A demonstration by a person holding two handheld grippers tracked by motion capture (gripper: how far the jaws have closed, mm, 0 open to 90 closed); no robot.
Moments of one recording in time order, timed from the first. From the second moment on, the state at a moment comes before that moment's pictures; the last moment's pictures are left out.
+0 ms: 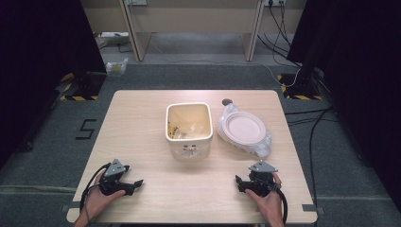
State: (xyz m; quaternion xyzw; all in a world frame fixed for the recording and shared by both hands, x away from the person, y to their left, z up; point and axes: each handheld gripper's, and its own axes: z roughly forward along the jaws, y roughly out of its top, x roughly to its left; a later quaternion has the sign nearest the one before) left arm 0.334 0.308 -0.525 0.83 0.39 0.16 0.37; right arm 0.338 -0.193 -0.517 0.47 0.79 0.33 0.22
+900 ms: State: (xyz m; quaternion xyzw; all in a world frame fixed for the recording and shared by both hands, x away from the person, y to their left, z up) left arm 0.334 0.308 -0.525 0.83 0.39 0.16 0.37; right arm 0.331 -0.191 -0.480 0.43 0.77 0.37 0.29
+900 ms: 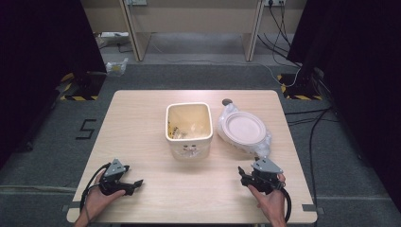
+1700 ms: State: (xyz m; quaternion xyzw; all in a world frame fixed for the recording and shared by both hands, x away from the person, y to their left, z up) left arm 0.335 0.308 -0.524 0.83 0.39 0.16 0.37; right arm 0.367 -0.173 -0.451 0.35 0.79 0.34 0.37
